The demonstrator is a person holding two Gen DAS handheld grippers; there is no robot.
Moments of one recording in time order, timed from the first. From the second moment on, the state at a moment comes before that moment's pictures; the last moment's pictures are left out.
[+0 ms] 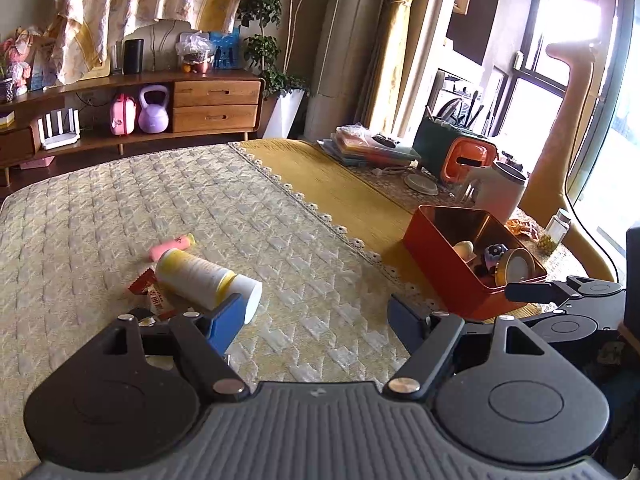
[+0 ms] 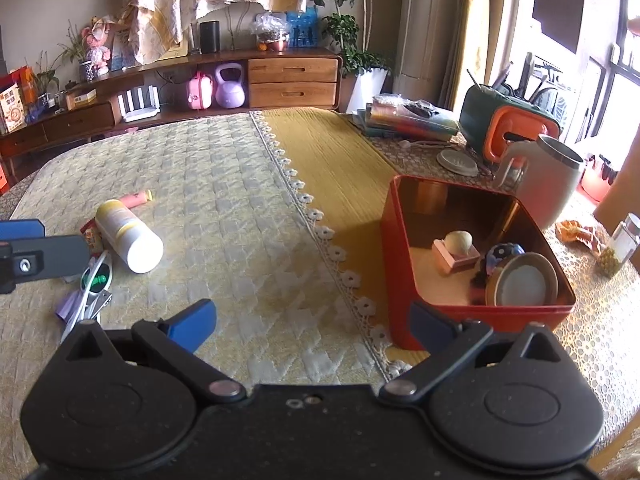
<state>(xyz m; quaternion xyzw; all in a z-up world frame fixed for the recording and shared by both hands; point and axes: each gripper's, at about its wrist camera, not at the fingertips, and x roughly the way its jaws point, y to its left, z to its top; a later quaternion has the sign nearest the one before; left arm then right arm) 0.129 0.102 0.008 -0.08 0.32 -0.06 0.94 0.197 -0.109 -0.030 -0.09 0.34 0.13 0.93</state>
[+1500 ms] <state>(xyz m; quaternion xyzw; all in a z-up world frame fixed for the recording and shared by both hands) 0.119 0.166 -0.072 -0.06 0.35 0.00 0.94 0.245 0.017 -0.075 -0.13 0.37 0.21 0.90</state>
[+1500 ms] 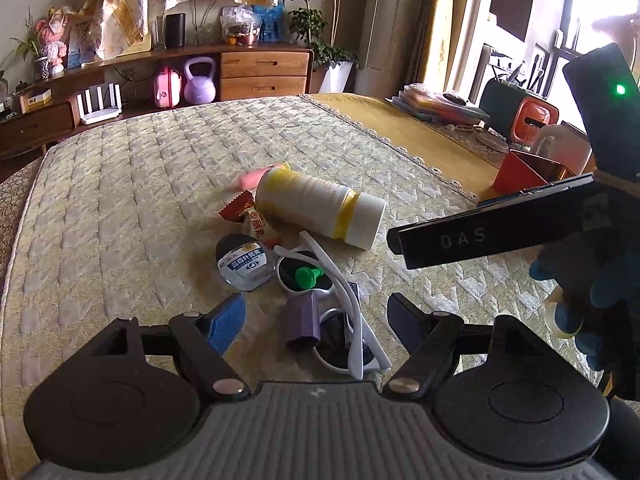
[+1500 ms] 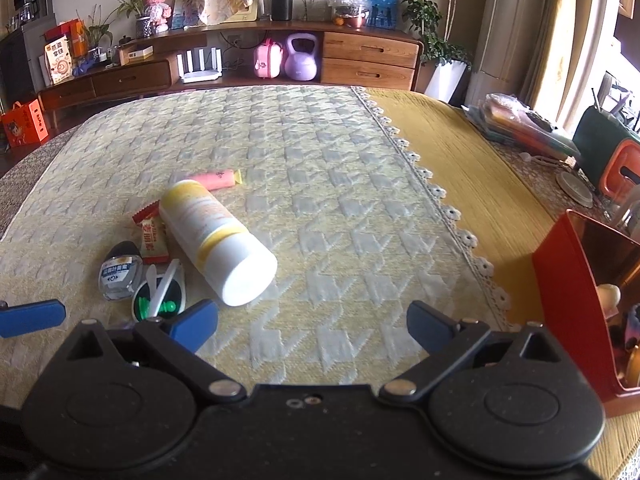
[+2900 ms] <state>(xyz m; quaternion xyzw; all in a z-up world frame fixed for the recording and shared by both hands) 0.136 0.182 -0.093 -0.06 0.37 0.00 0.93 0.280 0.074 -0.100 -0.16 0.38 0.26 0.87</state>
